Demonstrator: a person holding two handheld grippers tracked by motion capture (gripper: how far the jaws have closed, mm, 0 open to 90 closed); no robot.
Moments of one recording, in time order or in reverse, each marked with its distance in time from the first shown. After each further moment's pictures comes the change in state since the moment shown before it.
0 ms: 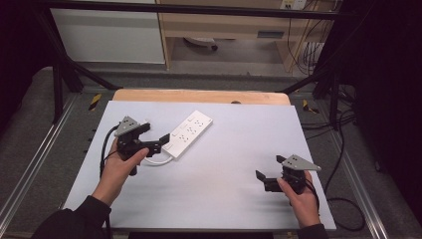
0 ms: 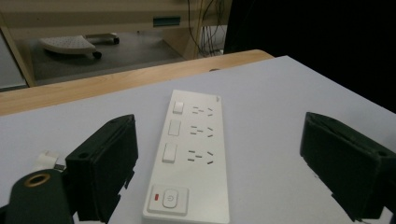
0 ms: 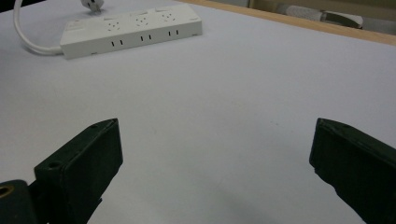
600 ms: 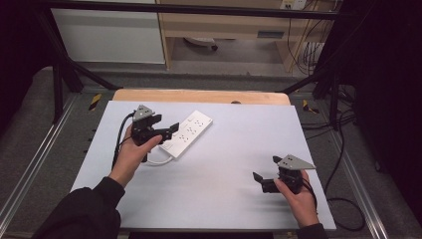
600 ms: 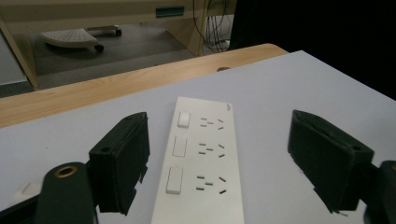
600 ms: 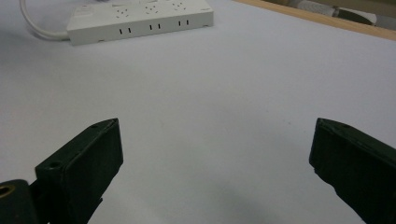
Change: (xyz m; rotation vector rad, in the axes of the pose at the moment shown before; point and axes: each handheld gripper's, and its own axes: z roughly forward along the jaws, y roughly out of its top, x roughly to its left) left arm 0.006 0.017 0.048 0.041 0.023 0.021; right arm 0.003 0.000 0.006 0.028 0.029 -0.042
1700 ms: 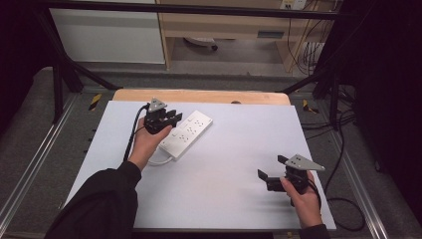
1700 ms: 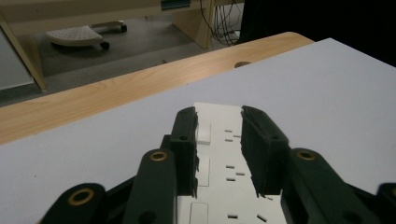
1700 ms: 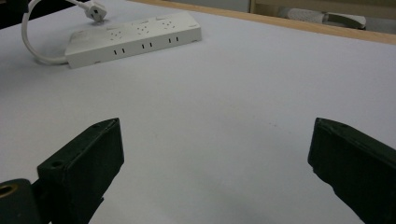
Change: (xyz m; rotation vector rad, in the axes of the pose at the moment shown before) left arm 0.018 -0.001 0.056 0.035 0.028 0.027; right arm -0.008 -0.002 -0.010 -0.059 -0.012 0.071
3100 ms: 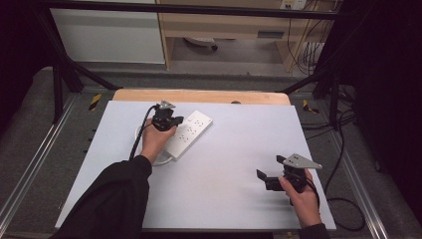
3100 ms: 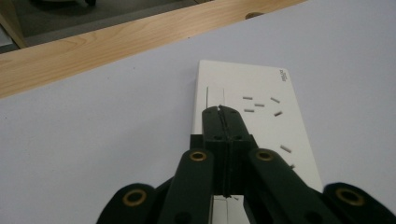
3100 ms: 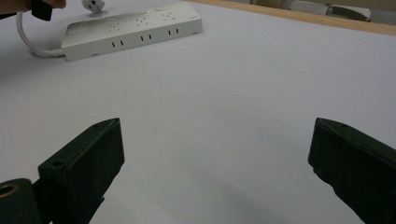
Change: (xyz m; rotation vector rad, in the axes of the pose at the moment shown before) left arm 0.011 -0.012 0.046 0.172 -0.021 0.012; right arm -0.001 0.000 0.005 0.033 0.004 -0.002
